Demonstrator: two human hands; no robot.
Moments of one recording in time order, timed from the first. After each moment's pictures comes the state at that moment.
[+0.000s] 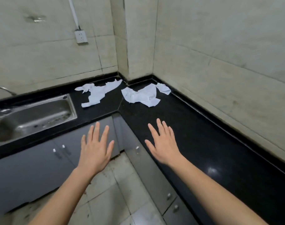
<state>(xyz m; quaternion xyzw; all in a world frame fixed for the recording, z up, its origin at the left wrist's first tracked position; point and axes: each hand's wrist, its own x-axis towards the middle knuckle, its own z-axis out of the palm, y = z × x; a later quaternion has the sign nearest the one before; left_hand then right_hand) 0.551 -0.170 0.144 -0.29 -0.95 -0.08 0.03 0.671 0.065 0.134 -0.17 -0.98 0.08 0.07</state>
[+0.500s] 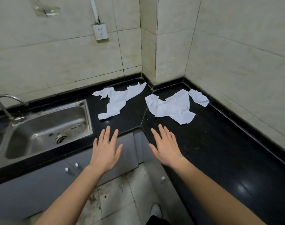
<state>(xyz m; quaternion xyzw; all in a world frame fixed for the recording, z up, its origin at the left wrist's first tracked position) 0.305 -0.125 0.087 -0.25 -0.97 -0.05 -0.03 0.395 0.111 0.068 -0.11 -0.99 0.12 0.01</state>
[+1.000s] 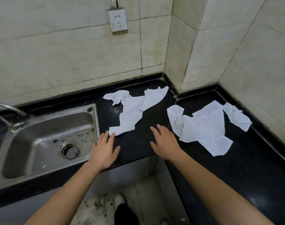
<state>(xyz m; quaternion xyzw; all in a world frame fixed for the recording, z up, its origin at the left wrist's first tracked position) 0.076 -0.124 0.055 -0.17 -0.98 -0.06 -0.12 0.136 0.134 0.049 -0.04 -0.99 0.13 -0.08</state>
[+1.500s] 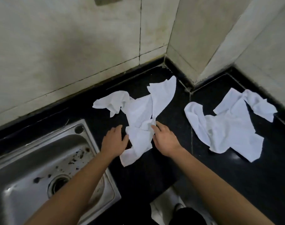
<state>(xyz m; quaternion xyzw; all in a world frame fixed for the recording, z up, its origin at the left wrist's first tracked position) -0.187 -0.104 -0.041 -0.21 -0.93 -0.18 -0.25 -0.070 0.089 -0.037 -0.17 -0.96 0.18 -0.16</state>
